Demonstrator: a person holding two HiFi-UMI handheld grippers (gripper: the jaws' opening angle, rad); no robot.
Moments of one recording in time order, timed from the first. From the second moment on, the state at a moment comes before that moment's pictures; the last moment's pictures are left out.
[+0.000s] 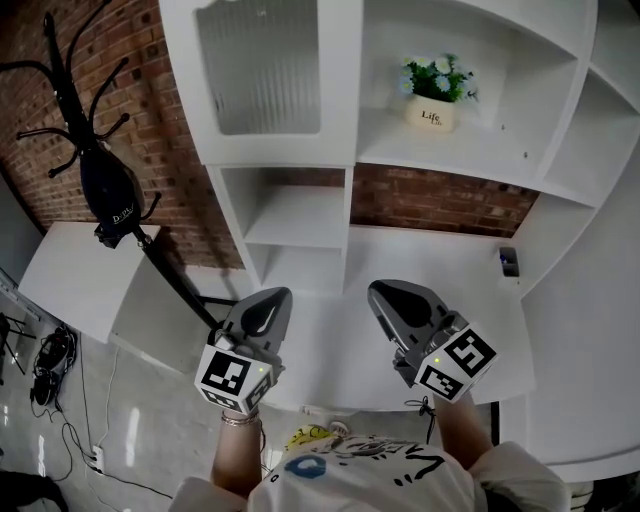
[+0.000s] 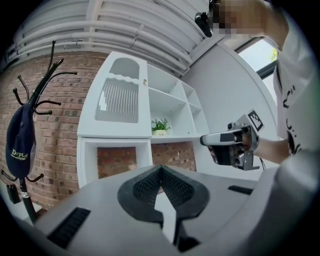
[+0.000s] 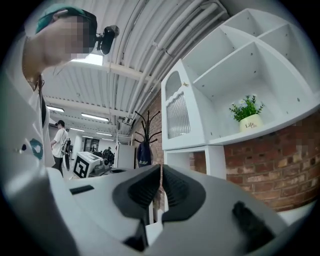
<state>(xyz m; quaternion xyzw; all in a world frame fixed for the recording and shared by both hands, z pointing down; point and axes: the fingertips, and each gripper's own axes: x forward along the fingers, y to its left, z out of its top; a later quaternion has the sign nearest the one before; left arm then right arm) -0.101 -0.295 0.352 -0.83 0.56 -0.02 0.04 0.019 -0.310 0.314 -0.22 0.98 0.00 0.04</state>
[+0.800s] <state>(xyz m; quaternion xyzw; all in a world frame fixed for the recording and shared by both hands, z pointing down) -0.161 -0.371 0.299 -0.84 0.53 -0.01 0.08 -0.050 -0.374 0.277 -0.25 0.97 0.03 0.06</state>
